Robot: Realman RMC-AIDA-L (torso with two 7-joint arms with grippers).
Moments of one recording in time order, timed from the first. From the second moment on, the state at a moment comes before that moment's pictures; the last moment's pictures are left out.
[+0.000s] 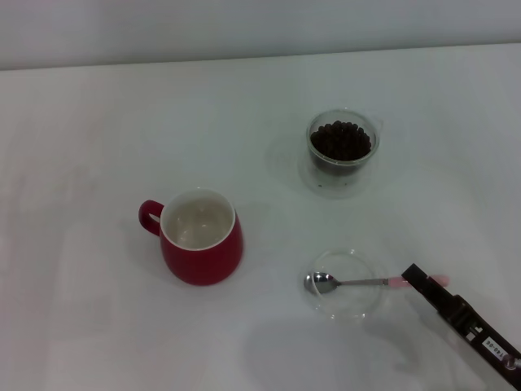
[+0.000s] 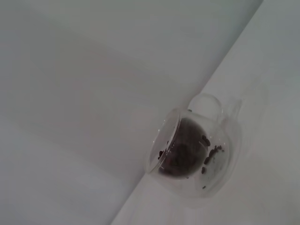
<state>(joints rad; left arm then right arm) -0.33 -2.07 2.54 0.05 -1.26 1.46 -0.32 0.17 2.02 -0.67 0.43 -1.27 -1.53 1.07</state>
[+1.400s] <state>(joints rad) -0.36 -2.07 2.54 0.04 -1.26 1.46 -0.31 0.28 2.00 -0.69 -0.16 -1.23 -1.72 1.36</state>
